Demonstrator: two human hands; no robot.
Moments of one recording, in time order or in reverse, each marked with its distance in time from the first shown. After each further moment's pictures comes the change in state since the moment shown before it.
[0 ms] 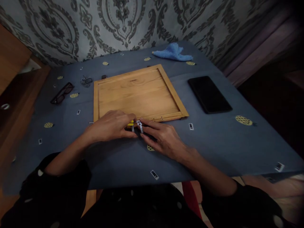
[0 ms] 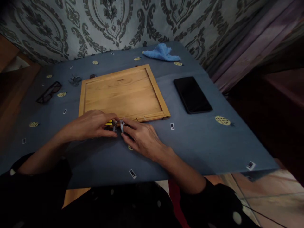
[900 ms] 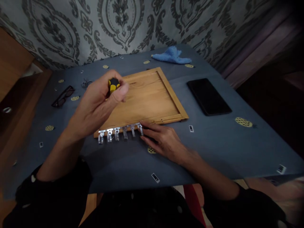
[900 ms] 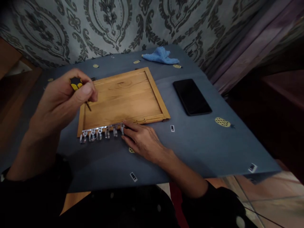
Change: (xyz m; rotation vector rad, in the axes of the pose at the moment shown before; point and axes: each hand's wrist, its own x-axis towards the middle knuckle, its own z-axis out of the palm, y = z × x) left_hand -0.018 0.007 -0.045 -0.441 0.804 0.036; right_hand -0.003 0.003 0.003 -0.008 -0.049 0.074
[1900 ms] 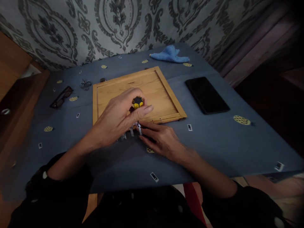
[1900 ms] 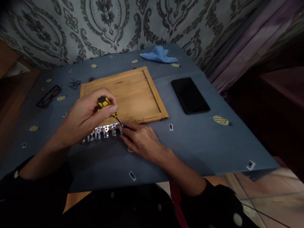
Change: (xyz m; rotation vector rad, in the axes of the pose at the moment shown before) left_hand -0.003 0.018 0.033 0.012 -0.164 0.015; right_hand 0.002 -0.003 -0.004 0.008 -0.010 -0.005
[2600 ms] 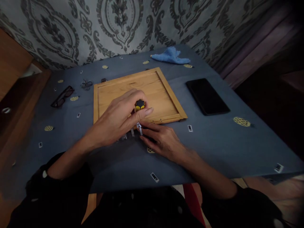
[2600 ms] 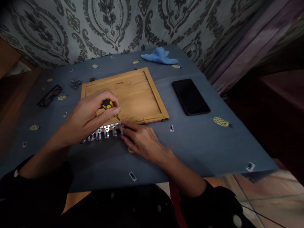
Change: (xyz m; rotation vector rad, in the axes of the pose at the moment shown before) left_hand 0.000 -0.003 -0.003 0.089 -0.044 0.045; right_hand -0.001 0.001 0.000 0.007 -0.002 0.009
